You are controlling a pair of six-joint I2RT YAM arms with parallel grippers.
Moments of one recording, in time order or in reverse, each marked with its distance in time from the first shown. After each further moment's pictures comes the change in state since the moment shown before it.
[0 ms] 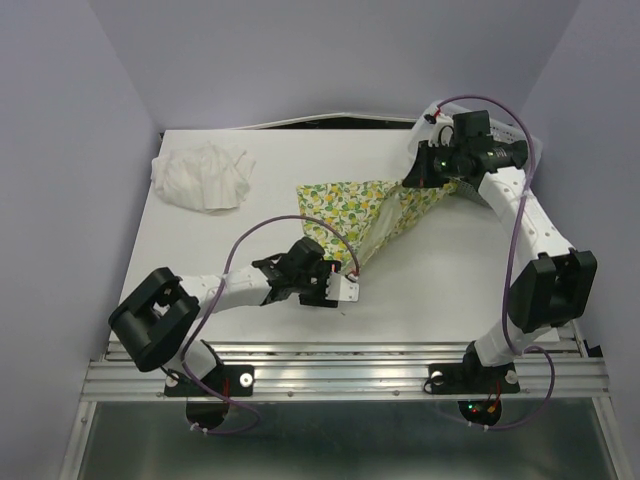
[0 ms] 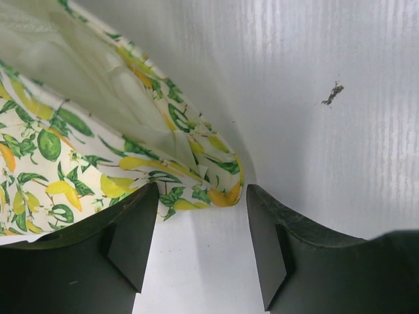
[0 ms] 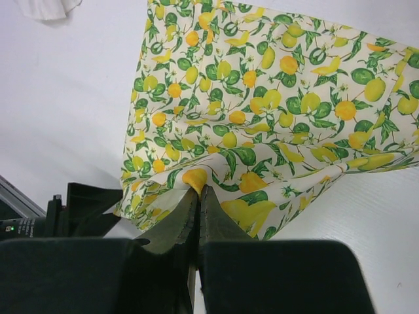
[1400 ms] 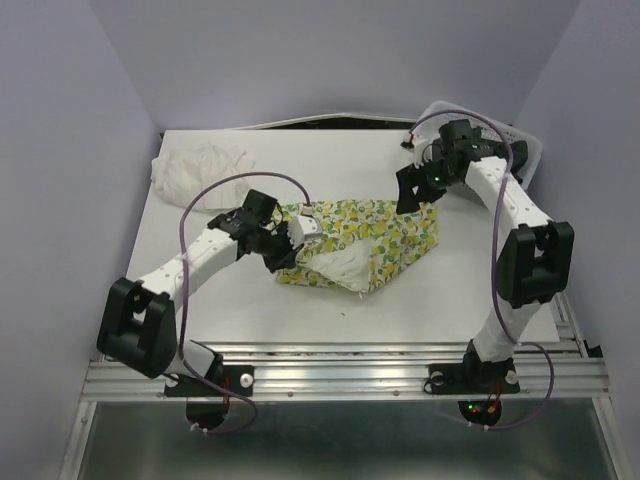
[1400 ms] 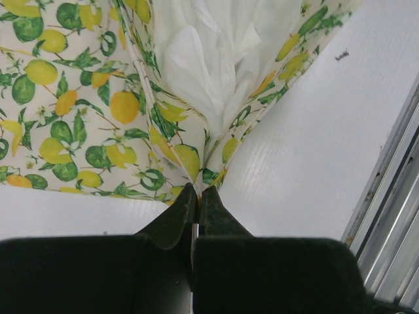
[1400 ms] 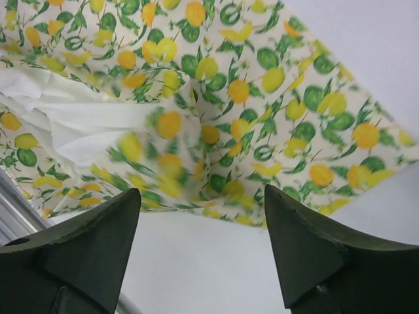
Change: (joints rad) left arm 0.369 -0.126 0.218 -0.511 0.248 -0.230; right arm -0.019 0.147 0.015 -0.208 -0.068 -0.478
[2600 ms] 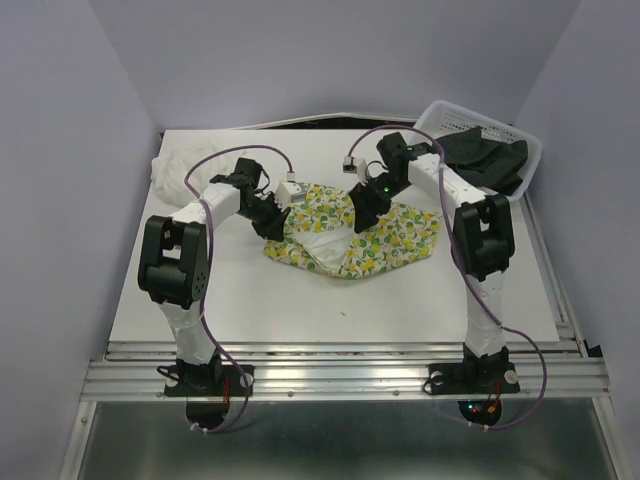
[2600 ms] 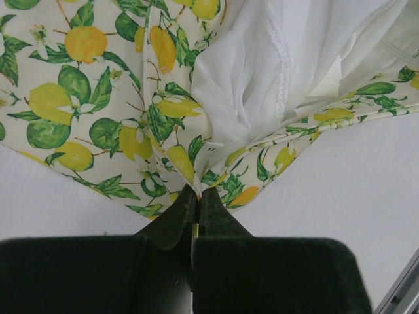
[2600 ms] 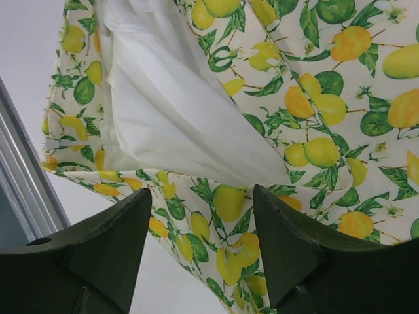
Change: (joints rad) left arm 0.239 0.510 0.401 -0.108 0.104 0.059; right arm 0.217 0.375 0.278 -0.109 -0.174 -0.163
